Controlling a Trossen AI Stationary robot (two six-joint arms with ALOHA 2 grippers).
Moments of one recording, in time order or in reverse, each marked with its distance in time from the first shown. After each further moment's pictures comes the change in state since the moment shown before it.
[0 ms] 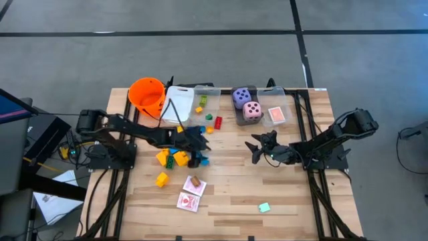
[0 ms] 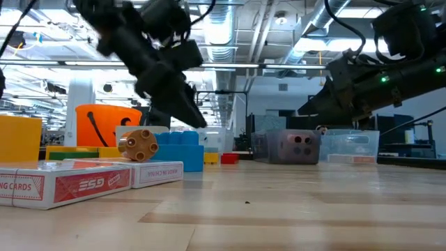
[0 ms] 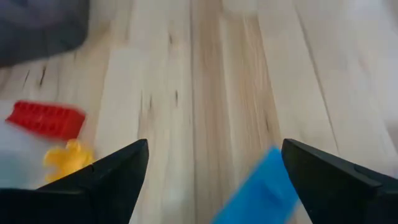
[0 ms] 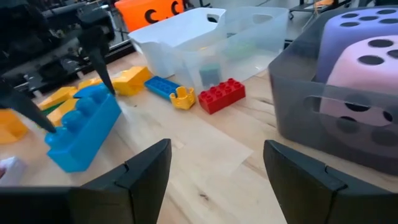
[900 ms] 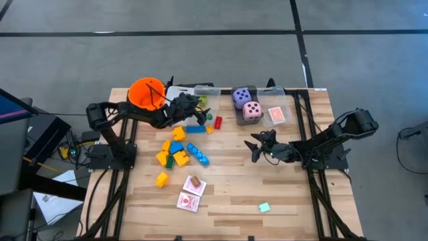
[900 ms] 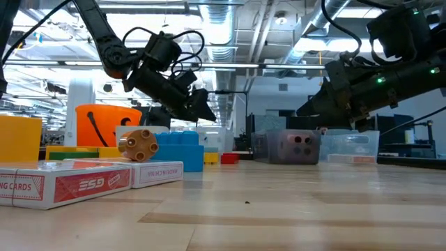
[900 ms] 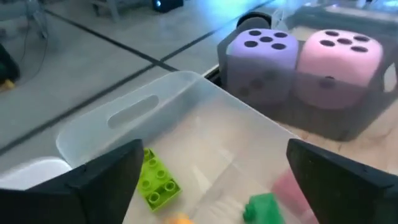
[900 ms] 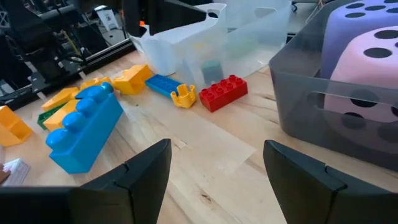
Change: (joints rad) left arm 0.429 0.123 -0.087 0.609 -0.194 -0.186; right arm -0.043 -0.002 0.000 0.000 -0.053 0.020
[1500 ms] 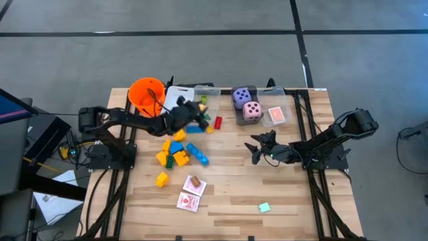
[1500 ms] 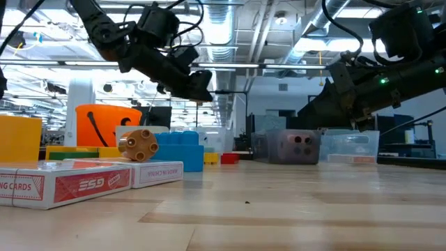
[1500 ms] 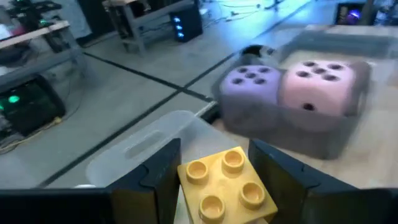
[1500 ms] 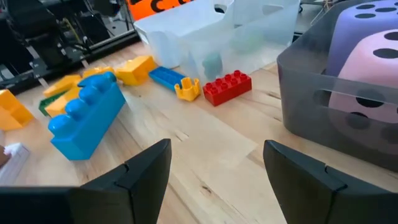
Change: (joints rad) left arm -0.173 -0.108 -0.001 -0.016 -0.287 0.104; right arm 0.022 0.000 0.000 -0.015 -0.002 -0.035
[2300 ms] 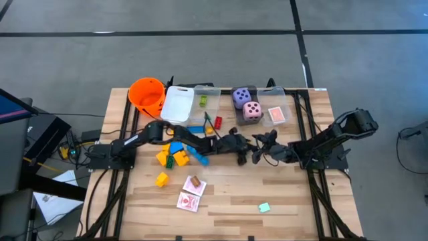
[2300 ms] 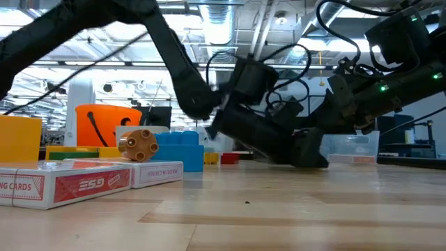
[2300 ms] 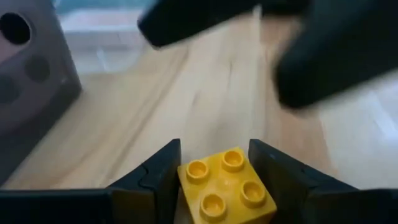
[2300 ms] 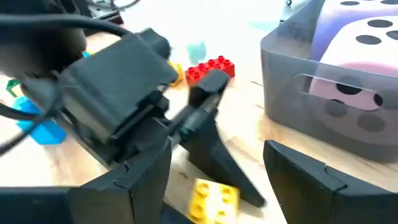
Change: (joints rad) left arm -0.233 0.862 0.699 -0.006 0.344 -0.089; right arm -0.016 0.002 0.000 -0.084 -0.001 -0.001
